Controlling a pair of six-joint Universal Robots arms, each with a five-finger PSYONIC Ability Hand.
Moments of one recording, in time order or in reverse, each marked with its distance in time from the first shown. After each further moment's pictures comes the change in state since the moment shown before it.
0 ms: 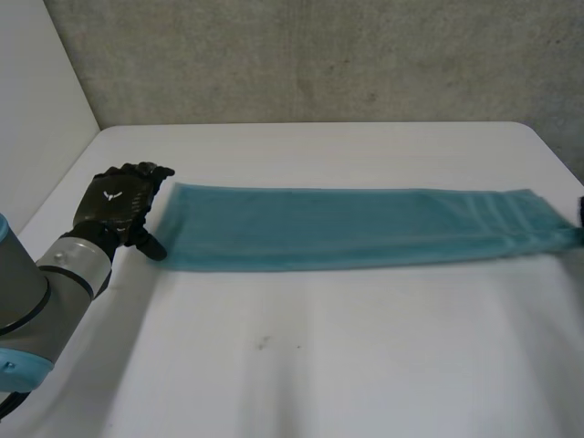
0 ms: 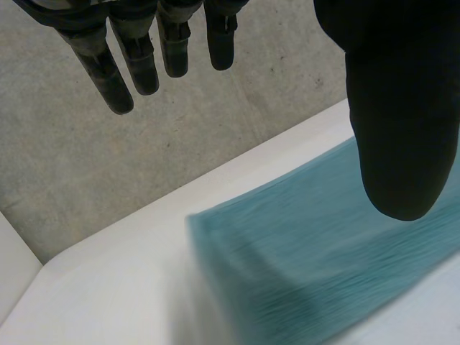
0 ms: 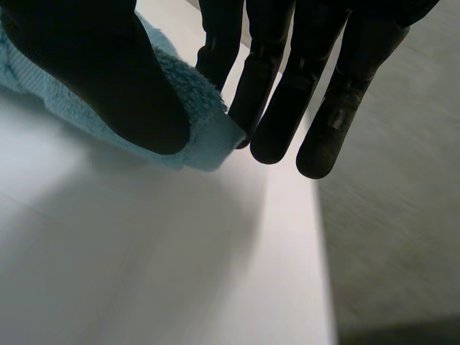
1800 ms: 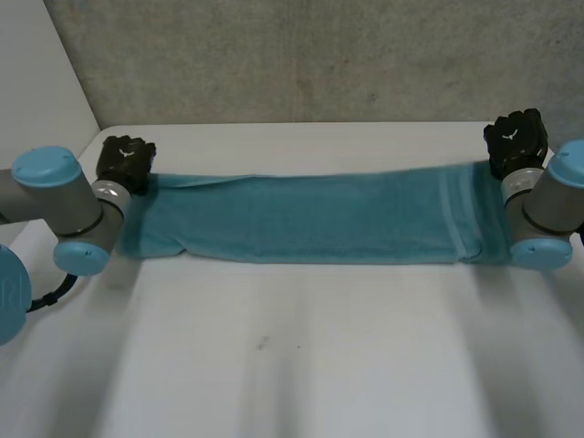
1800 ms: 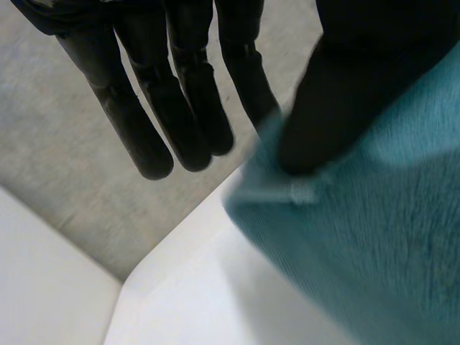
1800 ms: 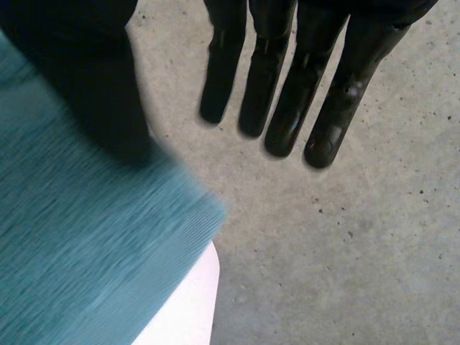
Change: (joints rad) left arm 0.034 -0.752 0.973 -0.131 -0.053 0.275; right arm 0.399 0.268 -0.404 -0.320 0.250 -0.271; left_hand 0.701 0.763 0.749 0.779 0.739; right_hand -0.300 -0.377 -0.370 -0.374 -0.330
